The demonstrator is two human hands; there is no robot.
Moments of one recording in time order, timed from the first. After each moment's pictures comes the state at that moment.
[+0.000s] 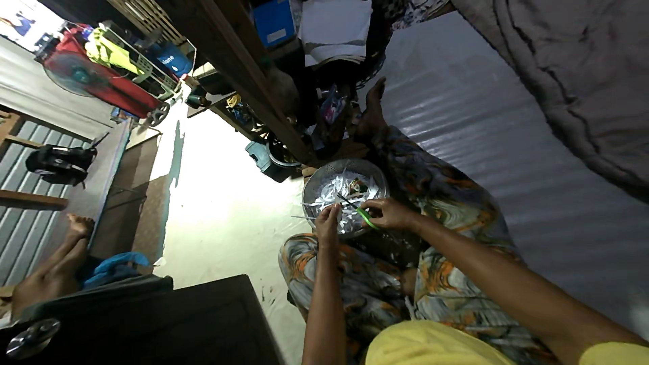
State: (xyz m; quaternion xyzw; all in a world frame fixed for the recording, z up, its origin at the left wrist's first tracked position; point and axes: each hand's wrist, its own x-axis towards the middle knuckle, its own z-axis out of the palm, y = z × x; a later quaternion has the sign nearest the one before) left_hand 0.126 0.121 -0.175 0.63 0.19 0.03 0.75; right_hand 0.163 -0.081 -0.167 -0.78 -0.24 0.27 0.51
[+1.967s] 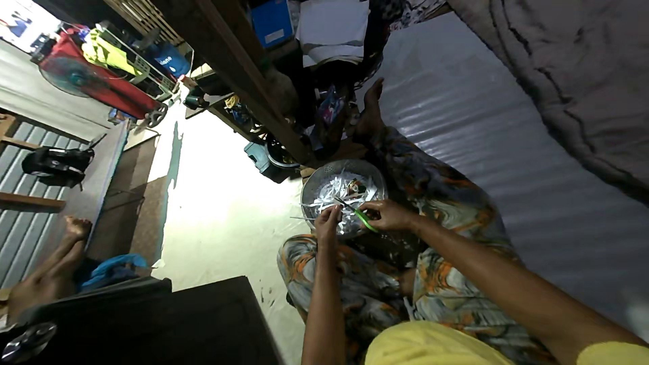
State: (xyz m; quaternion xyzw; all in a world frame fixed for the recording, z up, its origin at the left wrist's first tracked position) left_hand 0.125 0.119 -0.172 0.63 0.17 0.01 0.76; right_hand 0.162 -0.081 -0.165 -0.78 -0.25 0.27 0.50
